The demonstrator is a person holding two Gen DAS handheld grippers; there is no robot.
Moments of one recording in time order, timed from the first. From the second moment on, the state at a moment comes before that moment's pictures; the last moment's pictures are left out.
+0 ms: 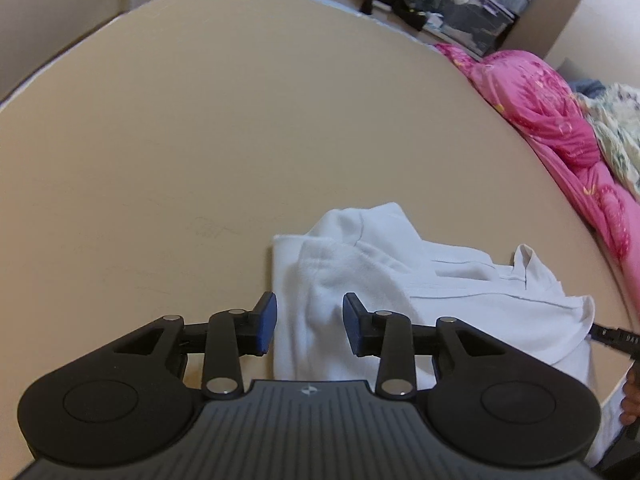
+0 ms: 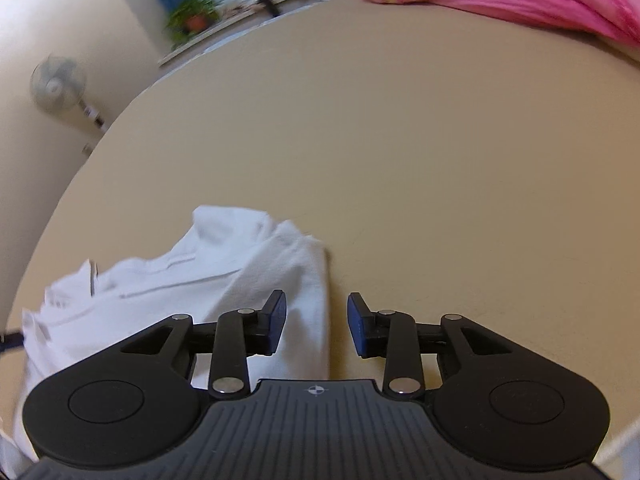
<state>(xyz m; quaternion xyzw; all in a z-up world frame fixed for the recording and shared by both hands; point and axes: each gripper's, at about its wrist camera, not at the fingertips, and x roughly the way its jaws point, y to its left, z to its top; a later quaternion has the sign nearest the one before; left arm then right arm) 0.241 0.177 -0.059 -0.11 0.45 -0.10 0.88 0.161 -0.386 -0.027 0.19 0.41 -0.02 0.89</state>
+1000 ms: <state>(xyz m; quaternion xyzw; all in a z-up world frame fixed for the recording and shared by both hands) 0.298 0.162 -0.078 -0.07 0.43 -0.01 0.90 0.256 -0.369 -0.058 0.15 0.38 -0.13 0.90</state>
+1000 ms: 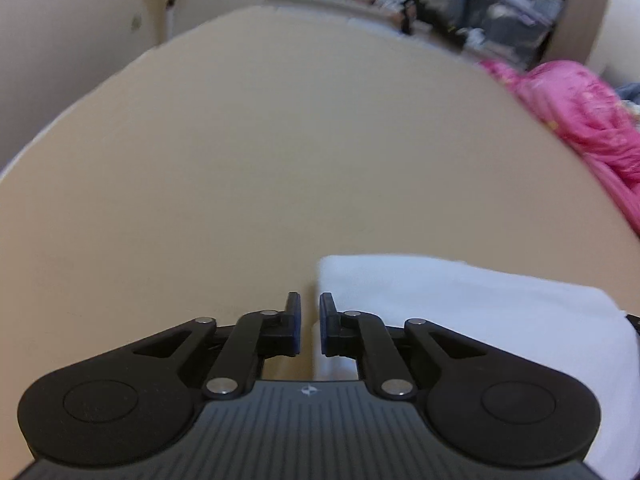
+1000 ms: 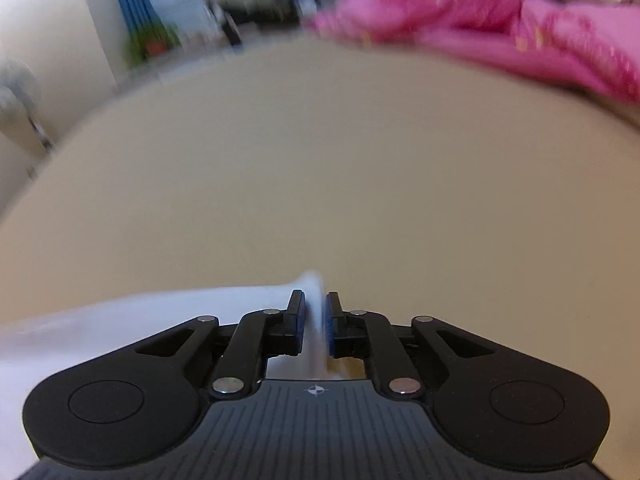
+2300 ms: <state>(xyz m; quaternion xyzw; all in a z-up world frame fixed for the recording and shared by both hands) 0.120 0.191 -0.048 -0.12 0.49 -0.09 0.86 0.062 -0.374 -0.025 0.26 0.46 -0.04 0.85</state>
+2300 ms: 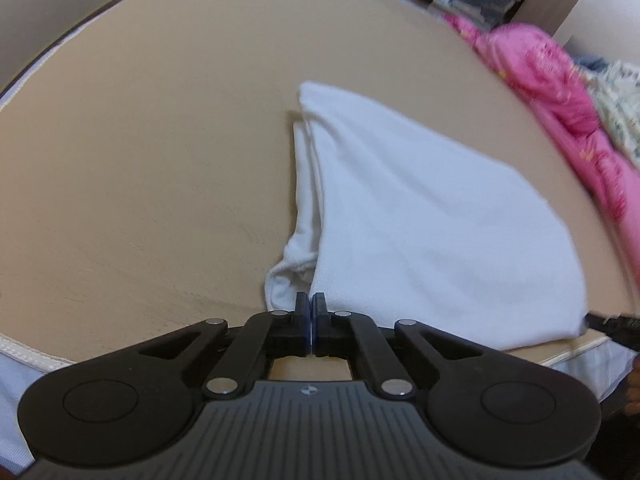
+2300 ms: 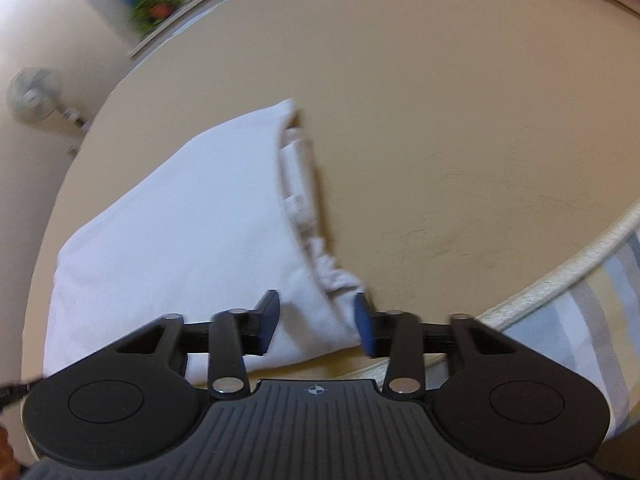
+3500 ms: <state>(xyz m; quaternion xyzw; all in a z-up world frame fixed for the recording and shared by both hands) 0.137 0.145 -0.052 -0.07 0.48 -0.11 0.87 0.067 -0.356 -0.030 0.17 0.49 -0.06 0.86</state>
